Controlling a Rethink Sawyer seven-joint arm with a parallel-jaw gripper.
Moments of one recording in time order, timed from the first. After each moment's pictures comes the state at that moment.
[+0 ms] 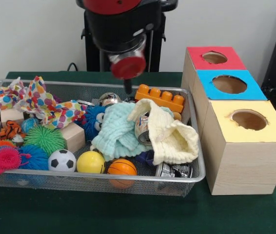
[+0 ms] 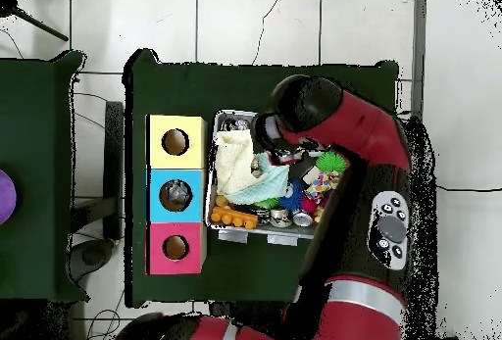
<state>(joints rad) -0.20 -0.42 -0.25 1.16 0.26 1.21 2.60</state>
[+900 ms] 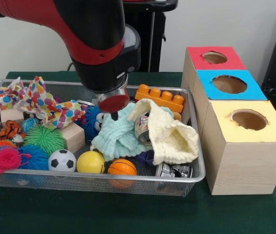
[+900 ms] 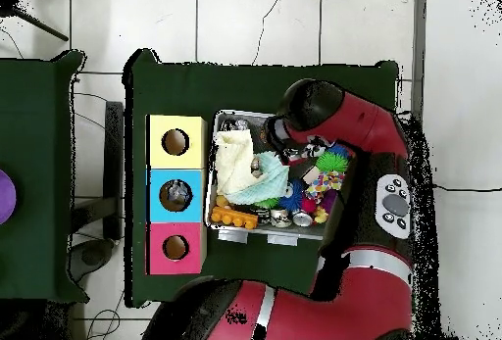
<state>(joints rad) -0.26 -0.32 -0.16 1.08 0.15 1.21 2.60</state>
